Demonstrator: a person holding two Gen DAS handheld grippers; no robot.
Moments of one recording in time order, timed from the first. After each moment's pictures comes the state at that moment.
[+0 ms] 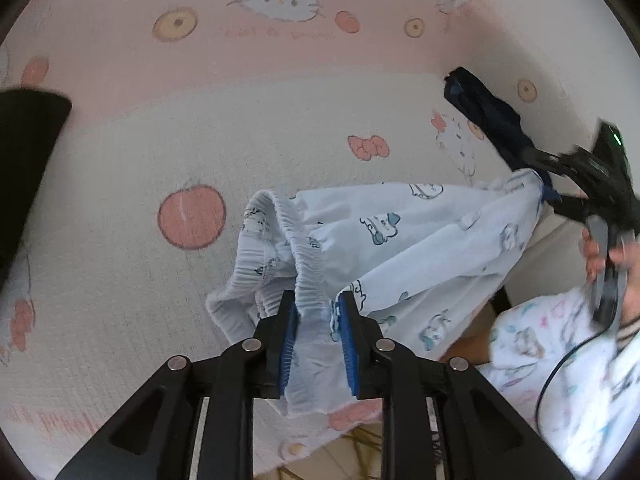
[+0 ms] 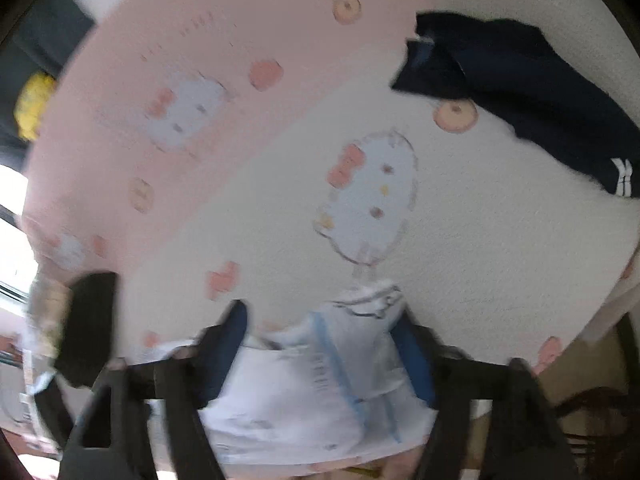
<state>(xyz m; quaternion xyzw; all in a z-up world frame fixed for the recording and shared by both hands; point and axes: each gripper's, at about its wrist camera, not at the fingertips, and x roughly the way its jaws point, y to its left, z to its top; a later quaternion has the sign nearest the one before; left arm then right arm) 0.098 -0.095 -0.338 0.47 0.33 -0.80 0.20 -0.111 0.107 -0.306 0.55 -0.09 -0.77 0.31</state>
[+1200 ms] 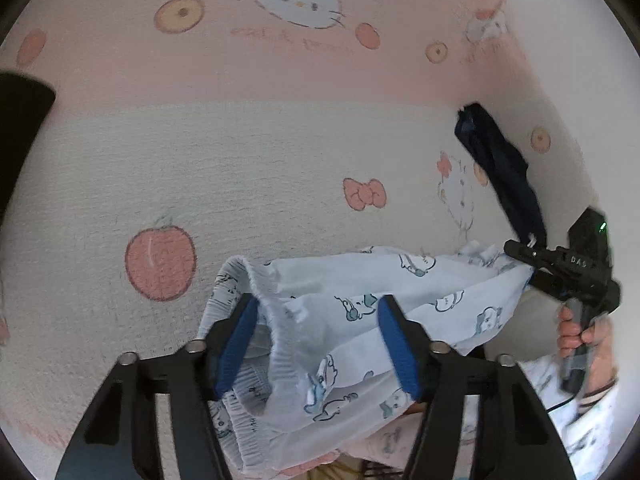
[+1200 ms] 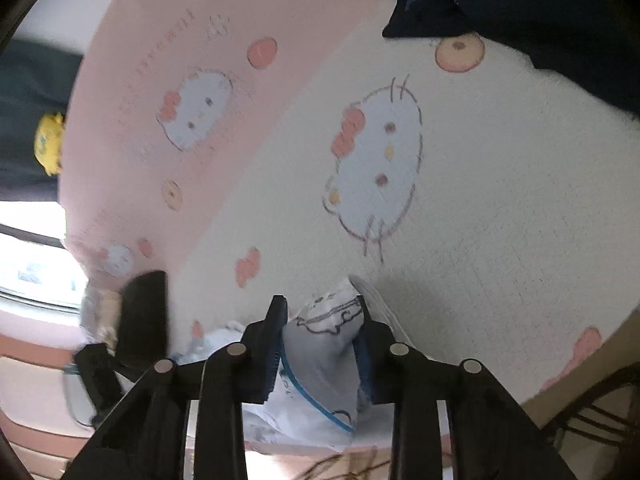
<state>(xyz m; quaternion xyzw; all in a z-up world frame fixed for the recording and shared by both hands) 0.059 -0.125 -0.335 0.45 0.36 -0.79 0.20 -0.147 0.117 -0.342 0.63 -0.12 -0.69 0.34</state>
